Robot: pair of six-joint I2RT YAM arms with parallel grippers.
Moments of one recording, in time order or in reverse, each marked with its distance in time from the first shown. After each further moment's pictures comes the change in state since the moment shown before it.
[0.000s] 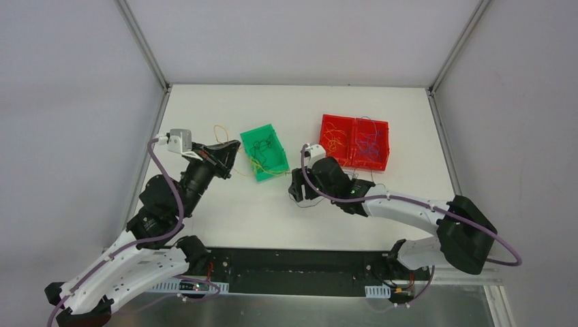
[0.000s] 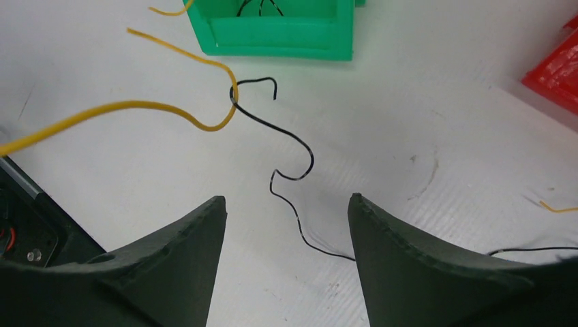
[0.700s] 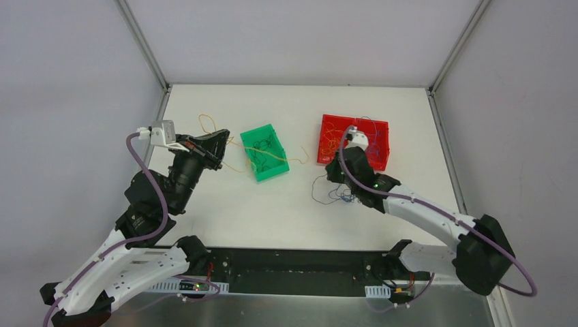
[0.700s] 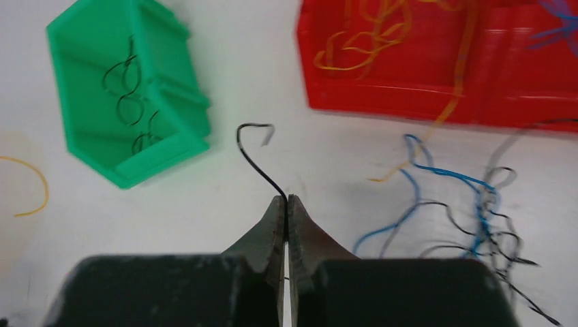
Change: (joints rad) left arm 0.000 0.040 0.148 -0.051 -0.069 -0.018; right arm -0.161 -0.105 -0.013 -0.052 0.187 0.209
